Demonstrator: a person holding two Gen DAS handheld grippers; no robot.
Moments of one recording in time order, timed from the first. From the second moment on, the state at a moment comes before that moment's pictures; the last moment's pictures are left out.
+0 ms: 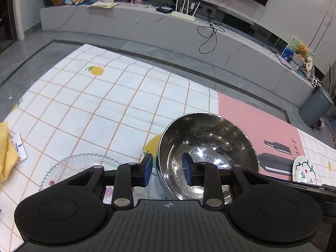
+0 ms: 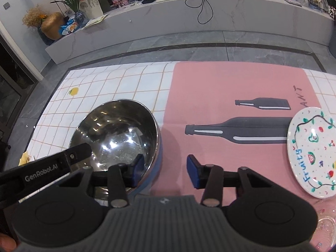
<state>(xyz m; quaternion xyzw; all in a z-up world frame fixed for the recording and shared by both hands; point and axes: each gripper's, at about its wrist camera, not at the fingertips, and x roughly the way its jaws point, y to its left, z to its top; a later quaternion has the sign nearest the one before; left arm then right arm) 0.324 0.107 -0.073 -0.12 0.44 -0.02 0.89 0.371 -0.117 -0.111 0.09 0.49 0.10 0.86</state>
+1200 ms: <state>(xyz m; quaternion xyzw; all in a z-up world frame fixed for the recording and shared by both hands) 0.149 0.068 0.042 -0.14 0.38 -0.02 0.91 0.180 -0.189 -0.001 0.18 0.43 0.13 0.88</state>
